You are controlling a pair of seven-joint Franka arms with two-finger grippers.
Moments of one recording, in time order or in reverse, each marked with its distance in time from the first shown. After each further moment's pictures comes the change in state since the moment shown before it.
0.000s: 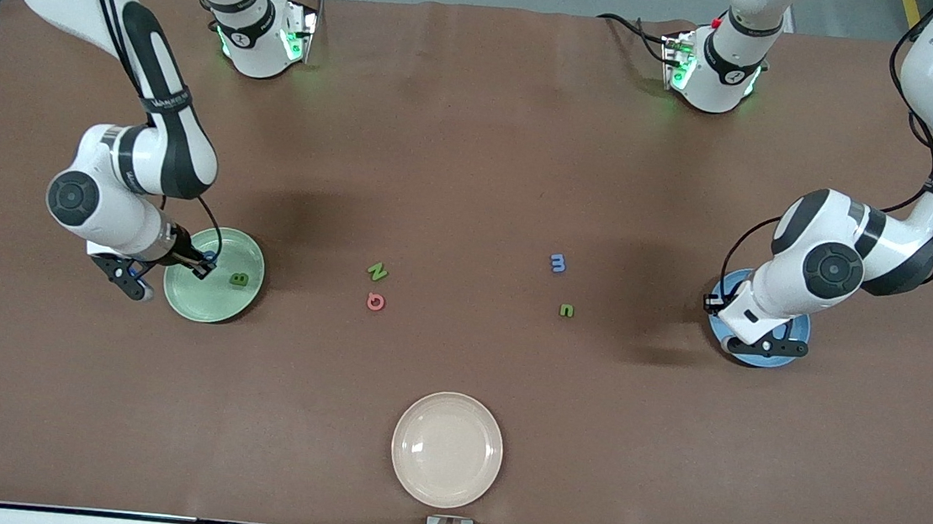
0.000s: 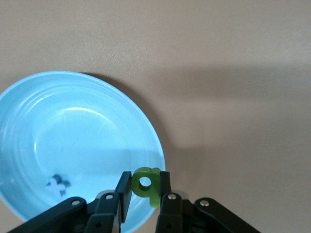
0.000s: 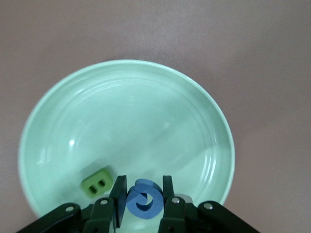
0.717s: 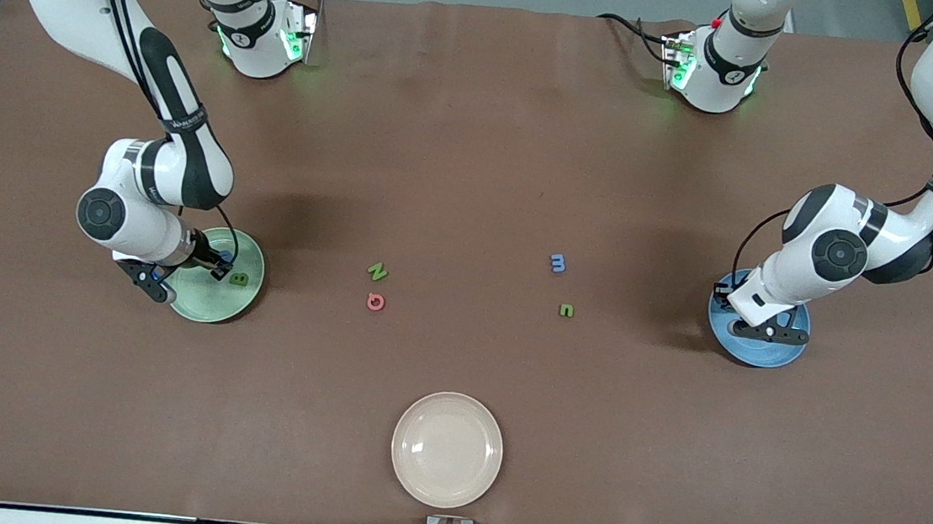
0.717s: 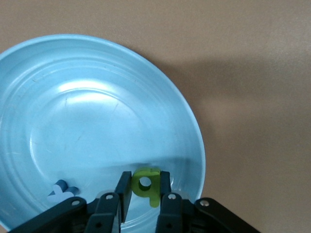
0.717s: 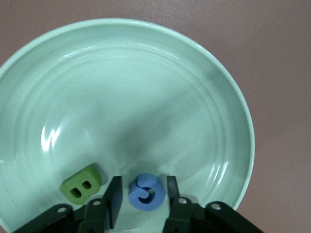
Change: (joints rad) left arm 0.089 0.020 -0.002 -0.095 0.082 0.084 0.069; right arm 0.000 0.036 0.017 -0.001 0.021 -0.009 0.006
